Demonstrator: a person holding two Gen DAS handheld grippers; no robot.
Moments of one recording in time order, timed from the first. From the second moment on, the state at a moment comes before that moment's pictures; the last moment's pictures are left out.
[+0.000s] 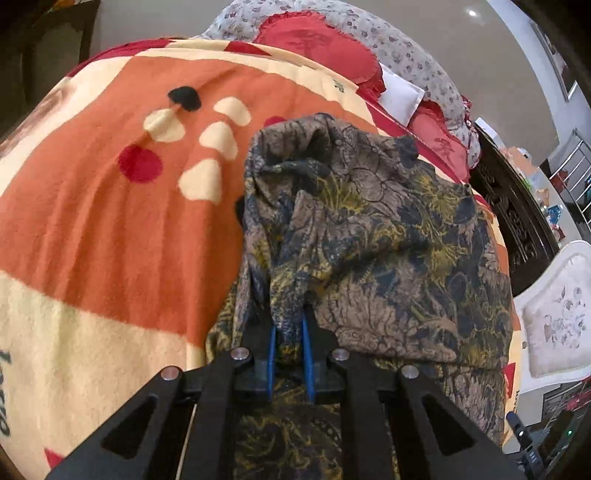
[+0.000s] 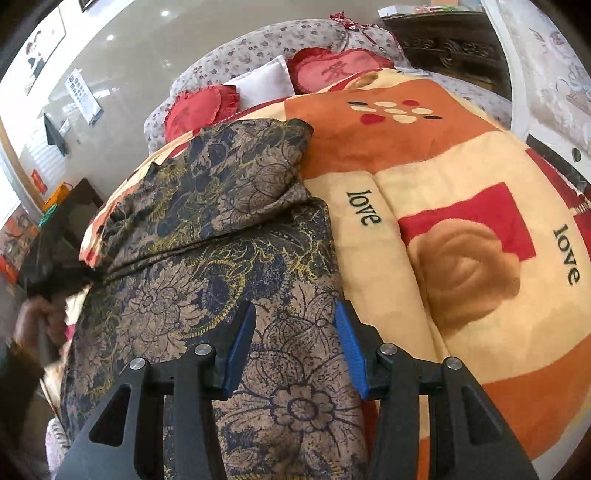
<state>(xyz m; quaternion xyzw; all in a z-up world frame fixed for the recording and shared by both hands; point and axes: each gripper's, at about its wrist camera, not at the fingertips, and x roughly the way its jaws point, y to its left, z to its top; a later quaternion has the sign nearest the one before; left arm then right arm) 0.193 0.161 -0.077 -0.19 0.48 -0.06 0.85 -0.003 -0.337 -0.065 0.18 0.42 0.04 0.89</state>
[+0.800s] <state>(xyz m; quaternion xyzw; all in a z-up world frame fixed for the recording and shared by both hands) 0.268 0.202 -0.090 -0.43 0.50 -0.12 0.74 0.007 -0.280 -0.091 0.09 0.39 0.03 0.92</state>
